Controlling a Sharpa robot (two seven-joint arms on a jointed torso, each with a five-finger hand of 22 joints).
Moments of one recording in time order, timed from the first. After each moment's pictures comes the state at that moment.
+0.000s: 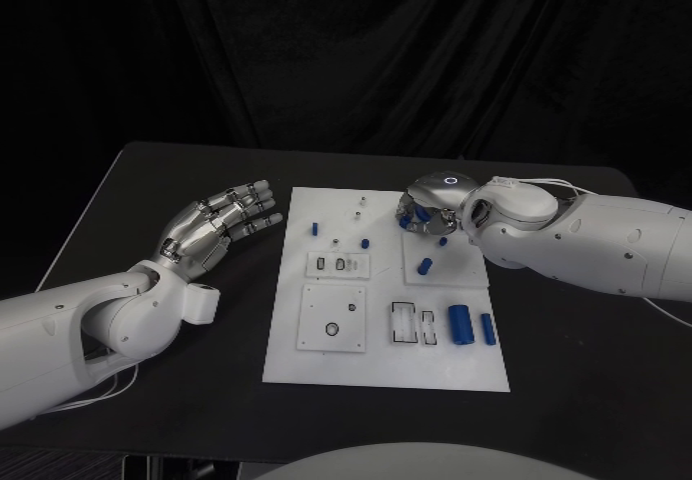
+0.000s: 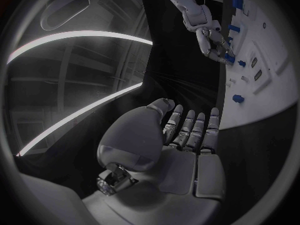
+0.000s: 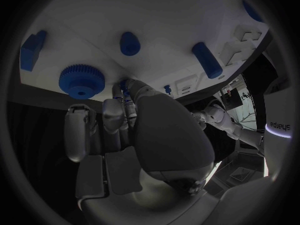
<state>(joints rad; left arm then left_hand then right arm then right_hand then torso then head) 1.21 -1.01 -0.21 1.61 0.02 -0.04 0.68 1.32 0.19 0.17 0.04 0.65 0.50 0.12 0.19 0.06 0.21 0.23 0.52 0.06 0.22 0.22 0.30 0.05 0.15 0.33 0.29 0.21 0.09 1.36 -0.73 -0.25 1.35 -1.64 -0.29 -0.06 1.56 -0.07 0.31 0.18 0.30 0.99 0.13 0.20 0.11 1.04 0.09 0.31 0.06 1.39 0.01 1.24 0.88 0.07 1.43 0.12 1.47 1.31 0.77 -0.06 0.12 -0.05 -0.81</state>
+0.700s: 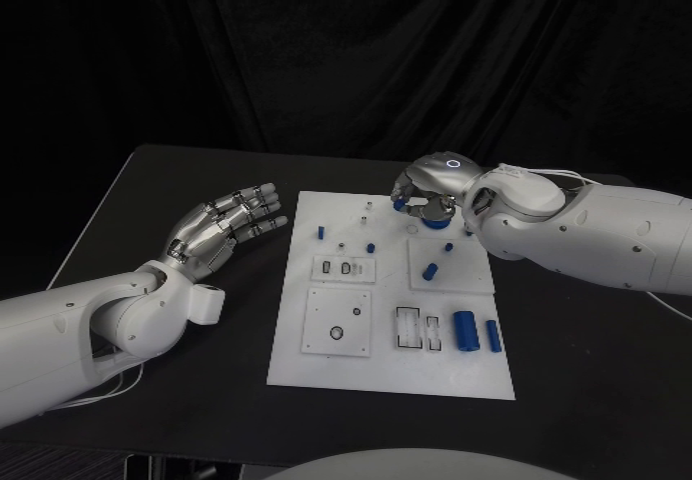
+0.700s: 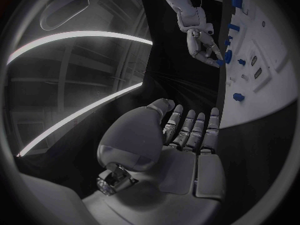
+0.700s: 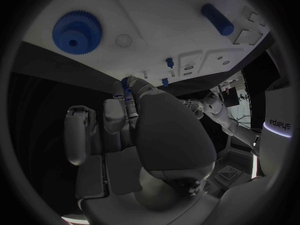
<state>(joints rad) 1.21 -1.01 -0.21 1.60 0.02 -0.03 0.68 1.32 0.19 0.17 0.04 0.65 0.50 0.12 0.19 0.06 0.21 0.24 0.52 0.06 0.22 0.22 0.30 0.05 0.15 0.33 0.29 0.21 0.09 1.41 -0.71 -0.24 1.36 -1.64 -0.40 -0.04 1.53 -0.07 0.32 0.17 0.25 1.03 0.12 0.22 0.11 1.14 0.06 0.24 0.07 1.40 -0.01 1.24 0.90 0.05 1.44 0.10 1.48 1.31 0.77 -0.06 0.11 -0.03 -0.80</state>
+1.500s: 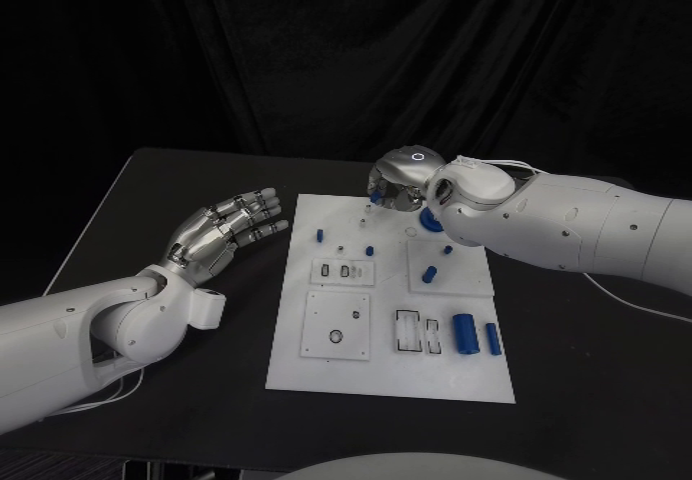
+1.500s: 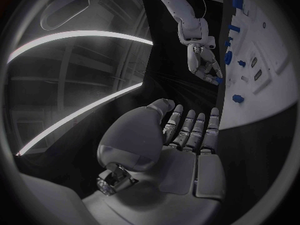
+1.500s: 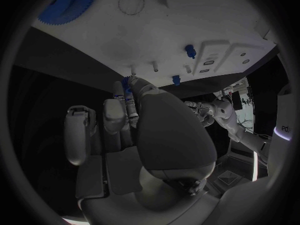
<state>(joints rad) 1.21 -1.00 -0.21 1.60 0.02 -0.03 0.68 1.32 0.19 0.17 0.04 0.65 0.51 0.12 0.19 0.06 0.21 0.24 0.52 0.06 0.22 0.23 0.30 0.05 0.15 0.33 0.29 0.21 0.09 1.41 -0.52 -0.23 1.15 -1.64 -0.38 -0.04 1.51 -0.08 0.32 0.17 0.25 1.04 0.12 0.22 0.11 1.14 0.07 0.20 0.07 1.40 -0.01 1.24 0.90 0.05 1.44 0.10 1.48 1.31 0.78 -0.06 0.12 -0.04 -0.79</state>
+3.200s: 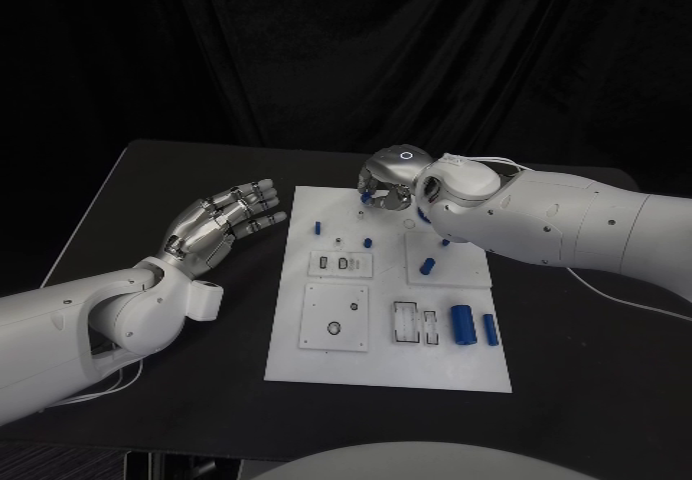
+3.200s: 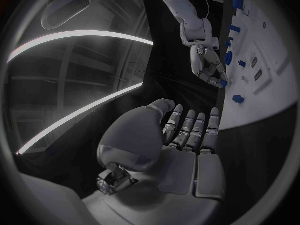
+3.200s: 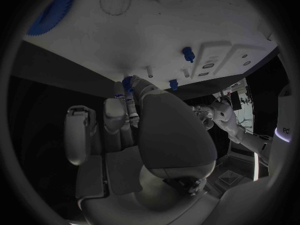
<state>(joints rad) 1.21 -1.00 -0.21 1.59 0.02 -0.02 0.68 1.32 0.19 0.18 0.04 0.65 0.51 0.12 0.19 0.06 0.21 0.24 0.52 0.06 0.22 0.23 0.31 0.05 0.15 0.33 0.29 0.21 0.09 1.38 -0.48 -0.23 1.11 -1.64 -0.36 -0.04 1.48 -0.09 0.30 0.19 0.19 1.01 0.12 0.19 0.18 1.14 0.08 0.13 0.07 1.40 0.00 1.22 0.88 0.05 1.44 0.11 1.47 1.31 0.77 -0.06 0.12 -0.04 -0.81</state>
